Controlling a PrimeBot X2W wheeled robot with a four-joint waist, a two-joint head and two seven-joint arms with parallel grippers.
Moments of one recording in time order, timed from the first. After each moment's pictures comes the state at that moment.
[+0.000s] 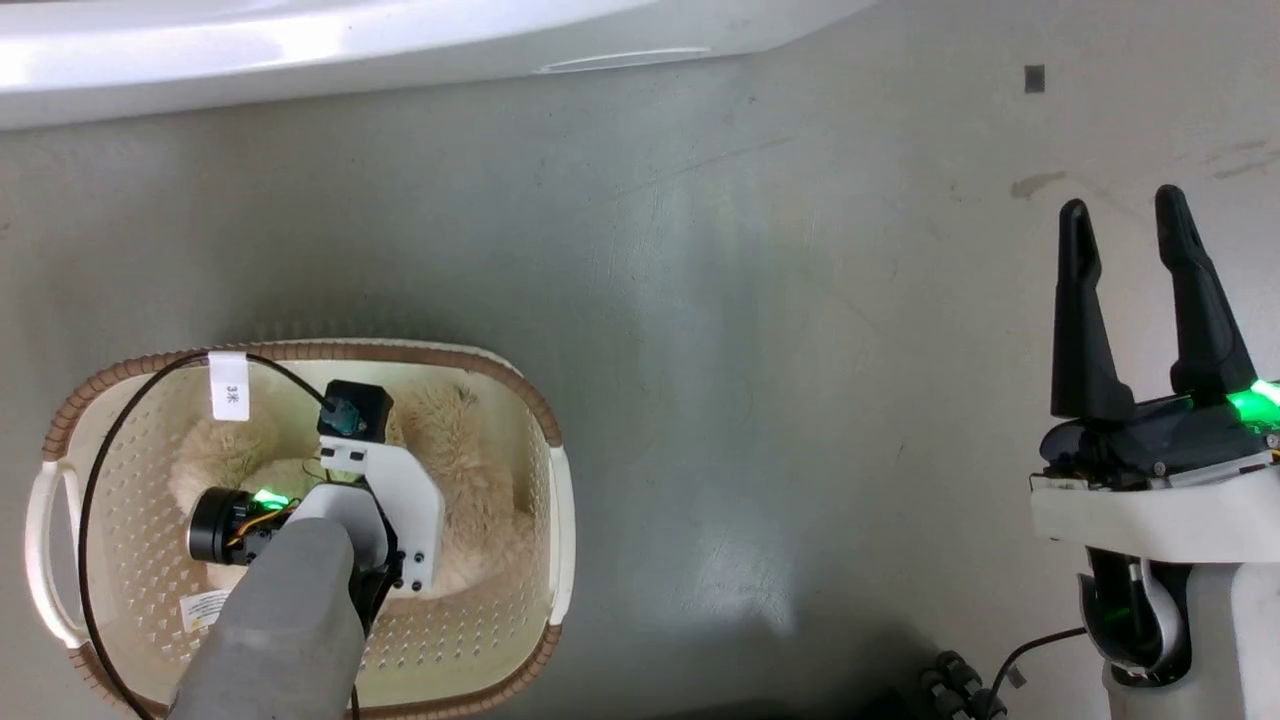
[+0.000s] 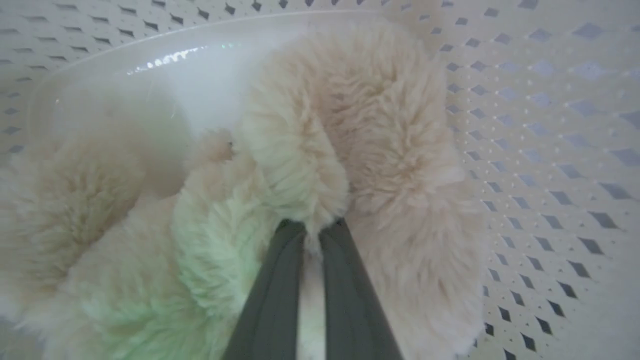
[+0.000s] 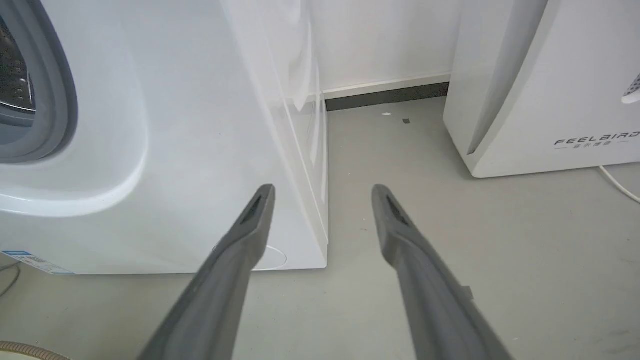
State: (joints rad) left arm -0.73 0.18 -0.30 1.18 -0.23 -0.02 0.08; right arm -0.28 -0.05 0.01 -0.16 0.27 0.13 -0.23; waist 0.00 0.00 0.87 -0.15
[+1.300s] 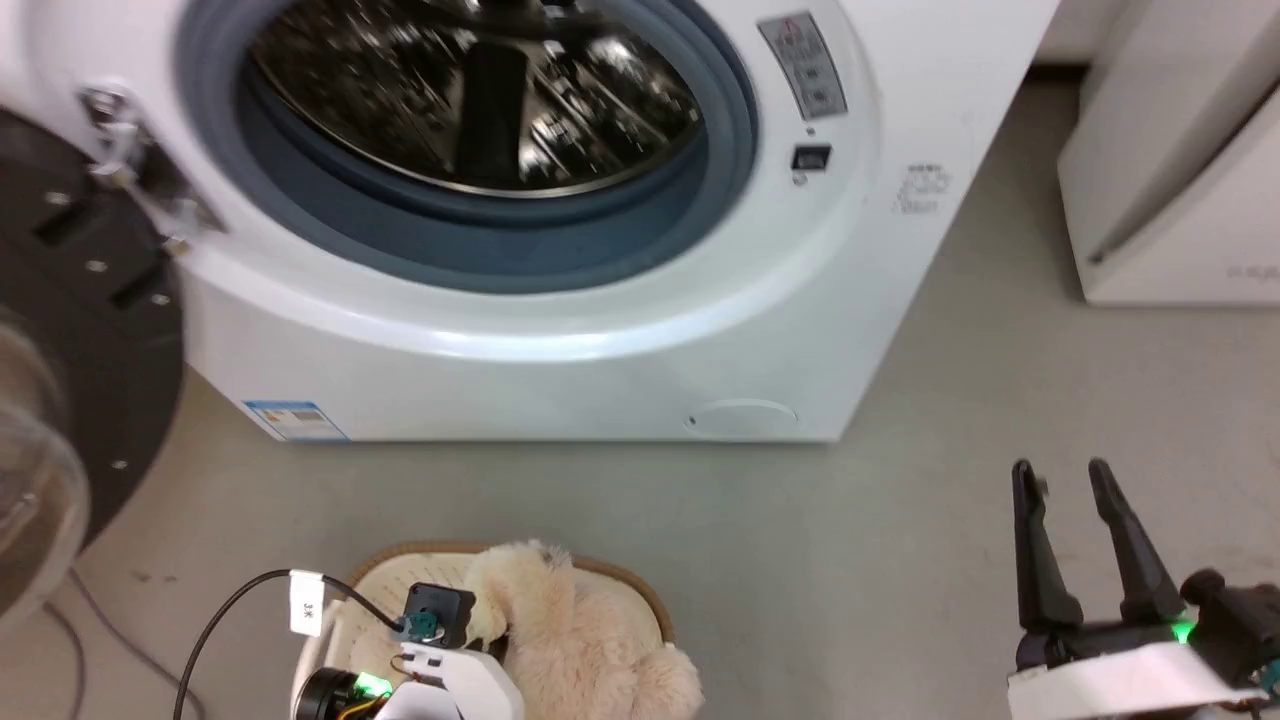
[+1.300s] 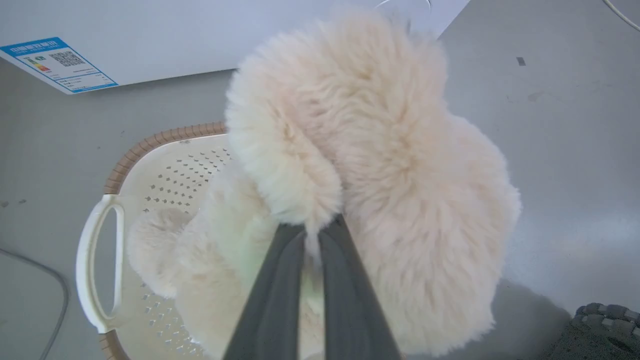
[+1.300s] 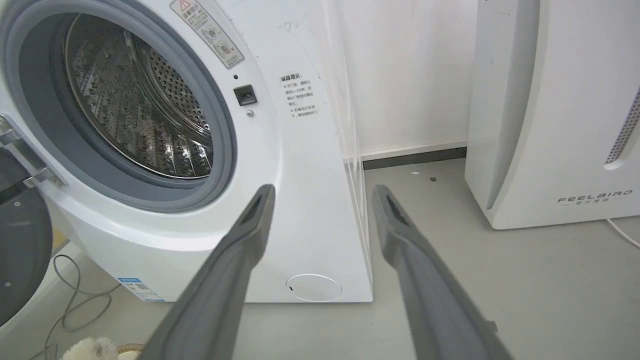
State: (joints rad) left arm -0.47 0.09 -0.45 1.21 -0.36 -0.13 -0.24; right arm 0.01 -0.05 -0.02 0.02 0.26 0.13 -0.26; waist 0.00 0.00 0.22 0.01
